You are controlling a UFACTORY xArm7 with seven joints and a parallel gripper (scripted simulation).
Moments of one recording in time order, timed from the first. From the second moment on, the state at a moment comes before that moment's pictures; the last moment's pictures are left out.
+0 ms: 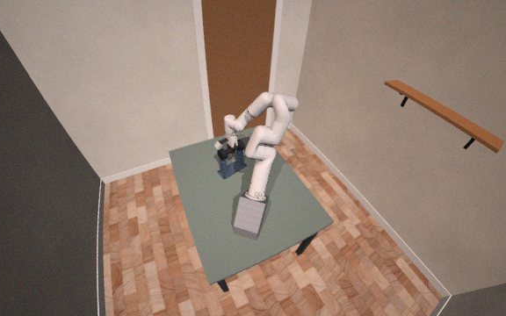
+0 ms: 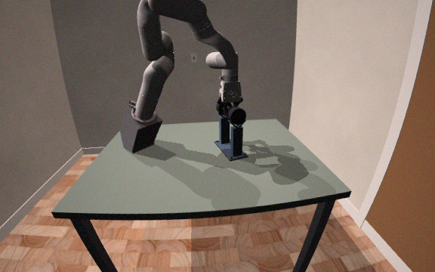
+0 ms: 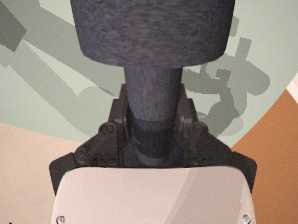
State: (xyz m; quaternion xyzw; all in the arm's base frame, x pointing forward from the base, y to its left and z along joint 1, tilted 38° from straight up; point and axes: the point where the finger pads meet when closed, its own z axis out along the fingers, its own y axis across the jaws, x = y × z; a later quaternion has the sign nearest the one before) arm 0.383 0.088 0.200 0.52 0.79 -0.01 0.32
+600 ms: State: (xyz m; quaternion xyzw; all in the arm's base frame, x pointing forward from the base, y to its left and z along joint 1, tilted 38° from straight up) arm 0.373 0.089 0.207 0.52 0.79 -0.02 0.32
